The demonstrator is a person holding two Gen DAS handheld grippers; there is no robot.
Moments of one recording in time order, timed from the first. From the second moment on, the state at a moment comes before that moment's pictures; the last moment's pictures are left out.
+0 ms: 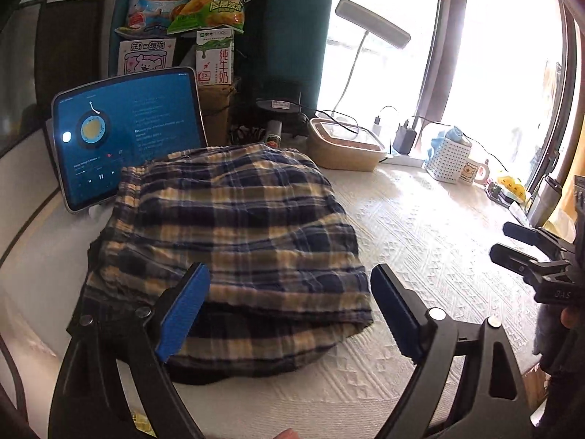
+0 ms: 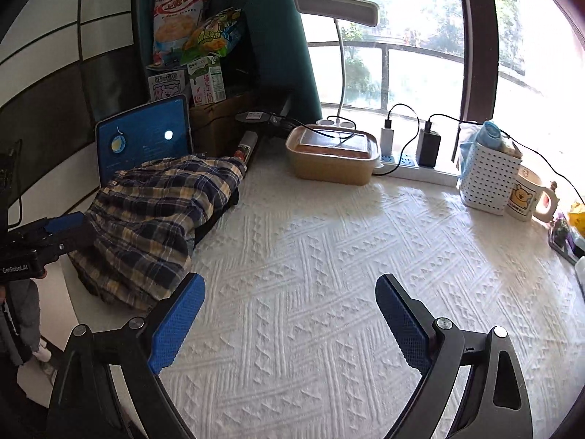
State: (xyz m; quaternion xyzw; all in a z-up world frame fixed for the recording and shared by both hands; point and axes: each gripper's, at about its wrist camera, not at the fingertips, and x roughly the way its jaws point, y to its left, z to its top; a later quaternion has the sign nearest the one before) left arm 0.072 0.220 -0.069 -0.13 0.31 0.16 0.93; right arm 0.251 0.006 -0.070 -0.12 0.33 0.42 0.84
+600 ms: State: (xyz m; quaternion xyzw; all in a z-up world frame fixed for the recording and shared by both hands) left arm 0.067 0.111 -0.054 -0.12 0.28 0.10 0.95; right arm 0.206 -0.117 -0.048 -0.09 0.31 0.36 0.88
